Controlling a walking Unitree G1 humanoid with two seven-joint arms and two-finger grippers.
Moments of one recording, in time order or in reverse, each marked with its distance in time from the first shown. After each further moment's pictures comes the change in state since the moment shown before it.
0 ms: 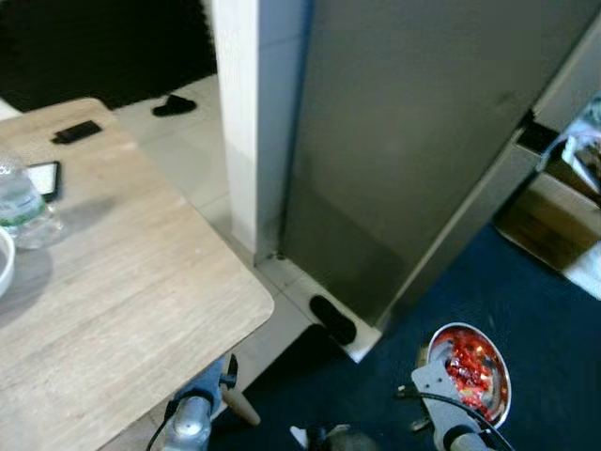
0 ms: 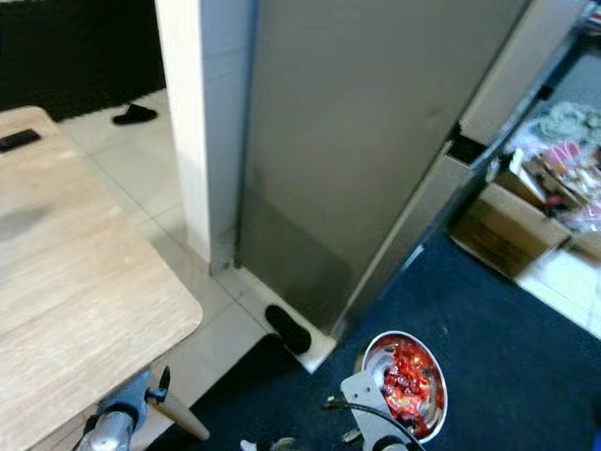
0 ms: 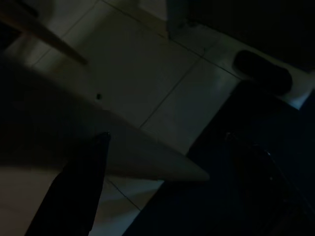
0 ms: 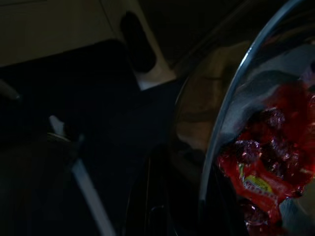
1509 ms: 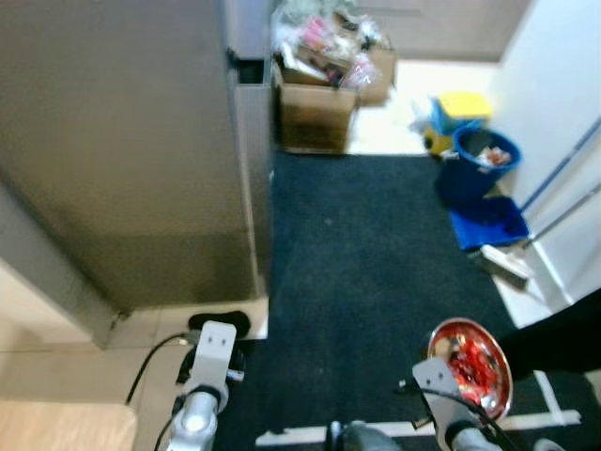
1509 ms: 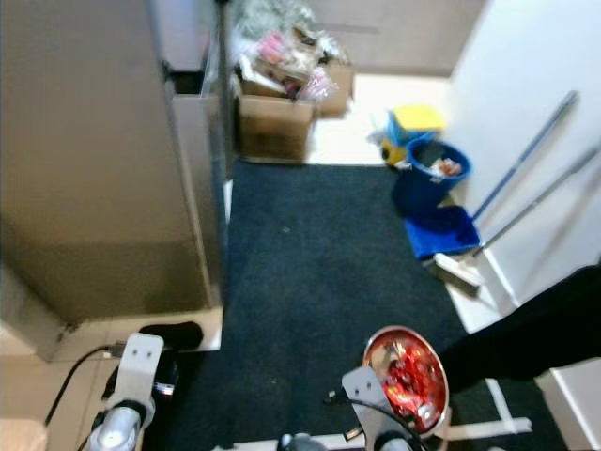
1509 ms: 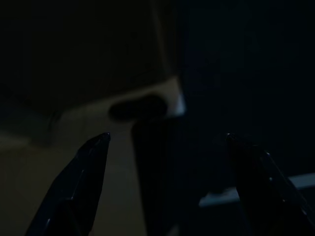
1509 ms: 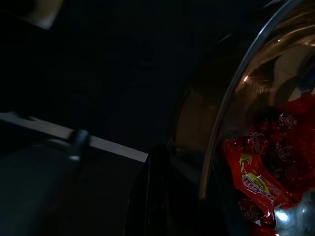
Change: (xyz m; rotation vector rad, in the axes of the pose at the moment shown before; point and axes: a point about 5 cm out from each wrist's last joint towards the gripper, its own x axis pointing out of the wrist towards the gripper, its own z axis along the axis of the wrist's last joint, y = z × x) left arm 0.006 -0.004 0.009 0.008 -0.028 -0.036; right arm -0.001 -0.003 -0.004 -0.001 0.012 -0.016
